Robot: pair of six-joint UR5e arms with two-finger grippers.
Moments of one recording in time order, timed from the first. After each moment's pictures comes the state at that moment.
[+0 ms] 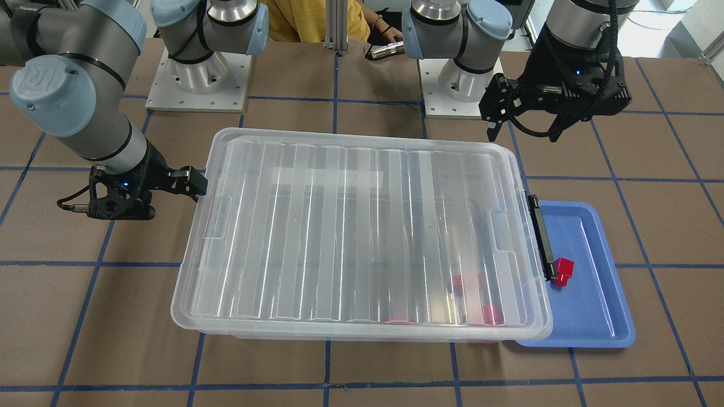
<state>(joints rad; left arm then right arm) -1.50 -1.53 -1.55 -1.58 1.59 0.06 1.46 -1.44 1.79 -1.78 -1.53 -0.09</state>
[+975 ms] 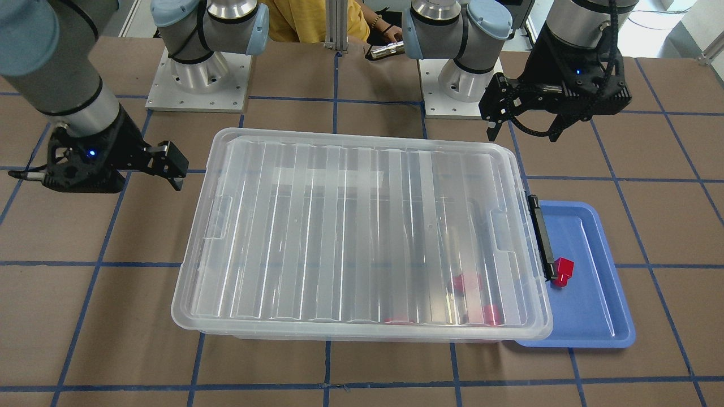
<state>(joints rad) -1.50 -1.52 -1.55 -1.58 1.58 0.06 1.47 -1.52 1.65 -1.67 -1.55 -0.09</state>
